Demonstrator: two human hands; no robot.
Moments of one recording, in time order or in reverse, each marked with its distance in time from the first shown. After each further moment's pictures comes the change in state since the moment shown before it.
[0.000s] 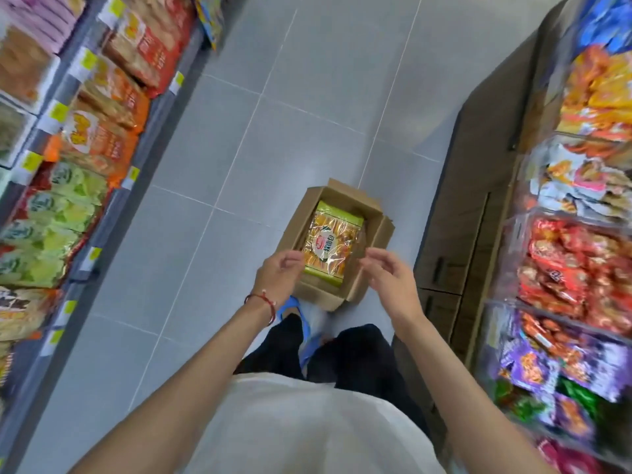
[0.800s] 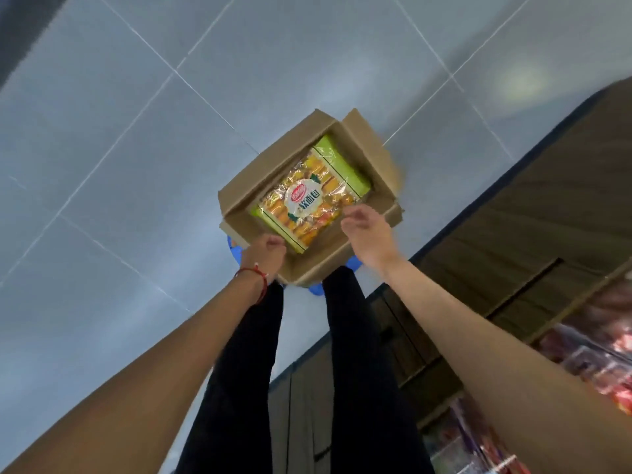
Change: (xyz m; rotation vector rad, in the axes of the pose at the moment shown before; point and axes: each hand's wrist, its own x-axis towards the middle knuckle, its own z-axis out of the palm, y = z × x) left_hand 0.242 -0.114 0.182 -0.144 0.241 -0.552; right_hand 0.349 0.102 -0.014 -0.700 -0.459 0.139
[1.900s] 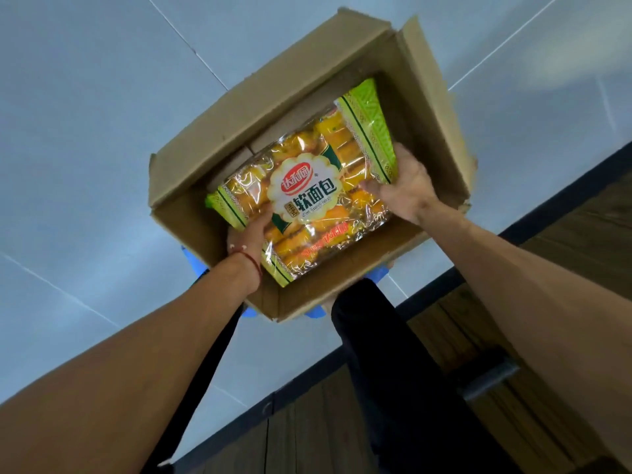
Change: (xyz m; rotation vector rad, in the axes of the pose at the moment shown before) left_hand 0.253 -0.085 0.107 -0.726 0.079 -0.453; right_hand 0.284 0.119 0.027 -0.479 0.015 -0.135
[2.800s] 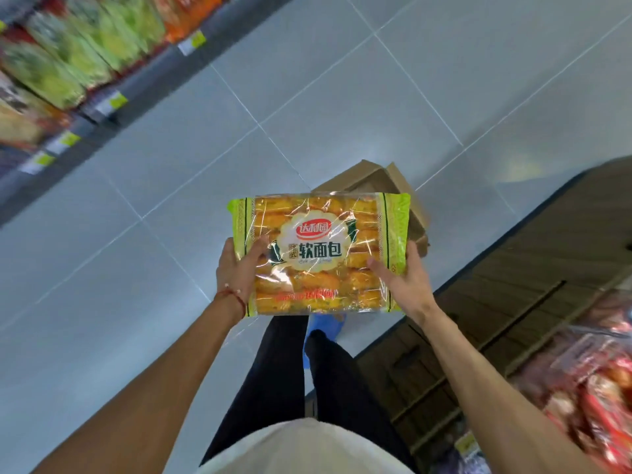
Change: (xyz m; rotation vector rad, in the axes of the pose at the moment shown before) left_hand -0.361 0.026 -0.292 0.083 -0.042 0.612; right_hand -0.432 -0.174 -0.058 0.447 0.115 -0.147
